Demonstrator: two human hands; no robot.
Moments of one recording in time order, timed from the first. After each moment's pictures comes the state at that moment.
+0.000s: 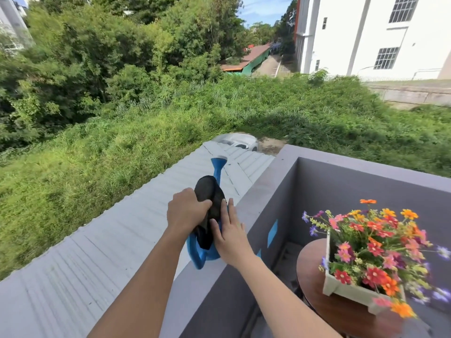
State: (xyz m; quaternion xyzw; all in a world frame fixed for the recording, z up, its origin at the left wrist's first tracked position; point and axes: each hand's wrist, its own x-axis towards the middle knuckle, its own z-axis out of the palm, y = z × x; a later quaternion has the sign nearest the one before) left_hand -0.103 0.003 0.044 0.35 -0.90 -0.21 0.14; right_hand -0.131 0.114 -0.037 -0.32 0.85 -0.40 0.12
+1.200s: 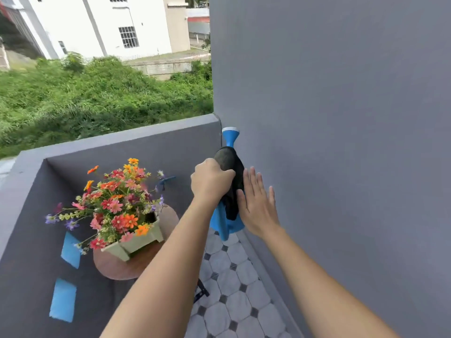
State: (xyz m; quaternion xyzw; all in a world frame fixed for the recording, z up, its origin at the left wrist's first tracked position) left_hand -0.104 0.542 0.028 -0.11 -0.92 -0.37 -0.05; right_hand -0.027 0.632 -0.059 0.17 0.95 -0.24 -0.14
